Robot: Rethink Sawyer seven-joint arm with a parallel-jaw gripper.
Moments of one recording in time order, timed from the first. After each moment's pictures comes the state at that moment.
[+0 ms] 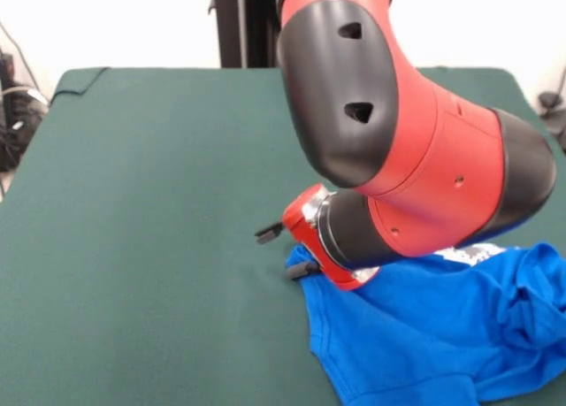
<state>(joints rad) 0.02 0.27 -0.27 0.10 -0.35 1.63 2.38</state>
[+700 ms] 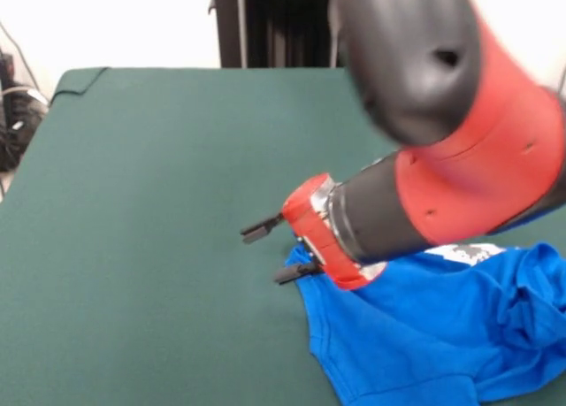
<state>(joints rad) 0.06 0.25 -0.39 0.08 -0.42 1.57 2.38</state>
